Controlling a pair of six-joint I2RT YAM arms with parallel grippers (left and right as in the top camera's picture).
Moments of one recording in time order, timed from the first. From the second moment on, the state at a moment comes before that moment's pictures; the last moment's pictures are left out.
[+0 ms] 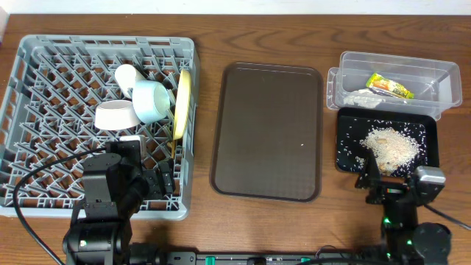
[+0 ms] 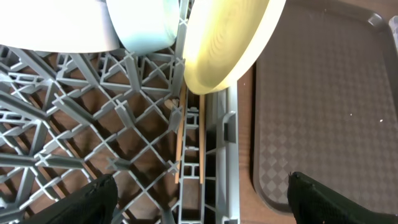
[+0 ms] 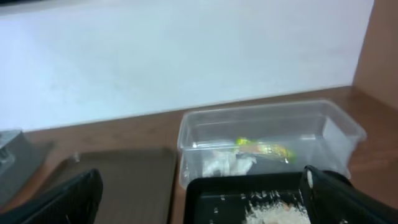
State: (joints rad) left arm 0.02 0.63 0.72 -0.89 0.18 -0.14; right arm 0.03 0.03 0.34 -0.35 0.09 0.16
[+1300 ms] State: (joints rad) left arm 0.02 0.63 0.72 -0.90 0.18 -0.14; right arm 0.03 0.01 0.01 -0.07 0.01 0.04
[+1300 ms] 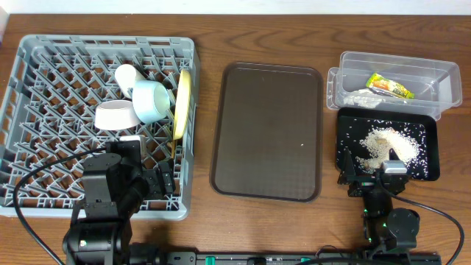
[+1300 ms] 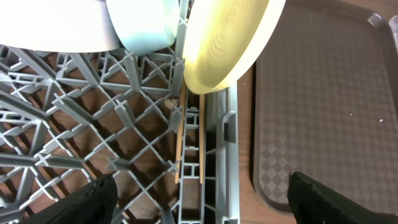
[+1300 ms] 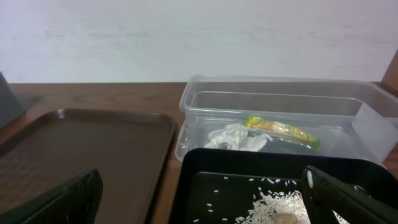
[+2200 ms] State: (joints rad) left arm -0.04 0.42 0.65 -0.87 0.13 -0.14; right arm 0.03 0.01 0.01 -0.07 0.01 0.03
